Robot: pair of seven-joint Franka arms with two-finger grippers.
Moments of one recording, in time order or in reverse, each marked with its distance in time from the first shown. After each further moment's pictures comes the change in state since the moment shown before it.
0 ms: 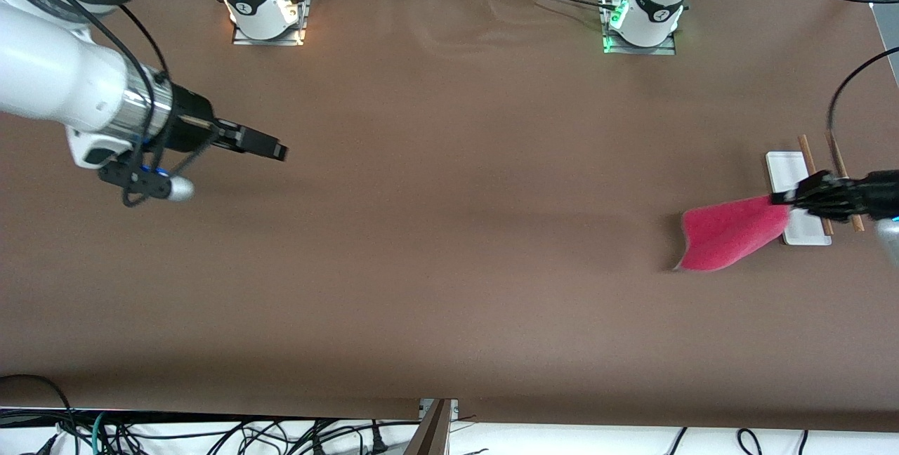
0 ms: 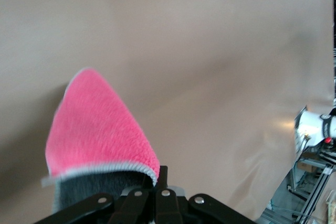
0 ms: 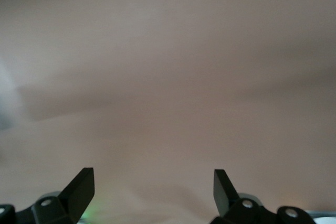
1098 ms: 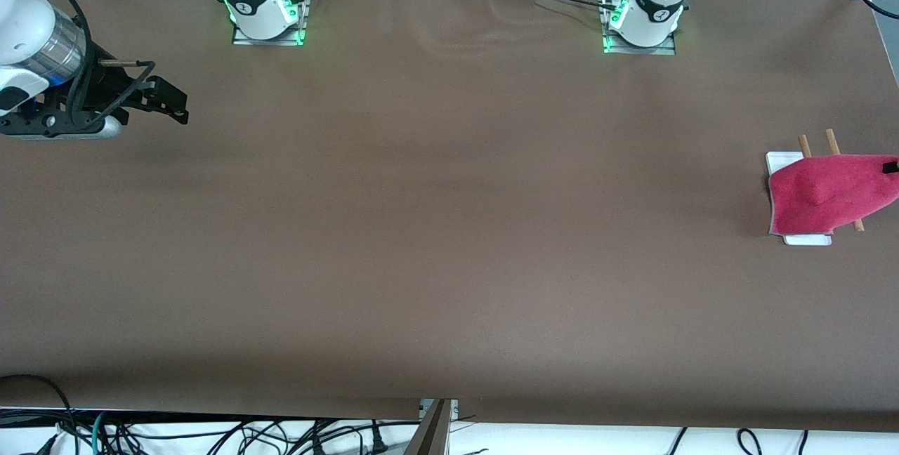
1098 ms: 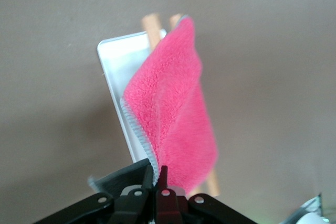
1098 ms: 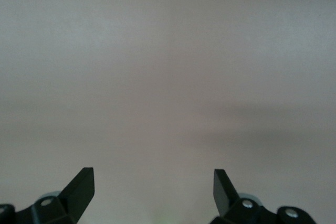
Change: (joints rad) left arm 0.369 0.170 0.002 -0.029 0.298 0.252 0.332; right arm 0.011 -0.238 -0.108 -0.329 -0.240 0.108 -0.362
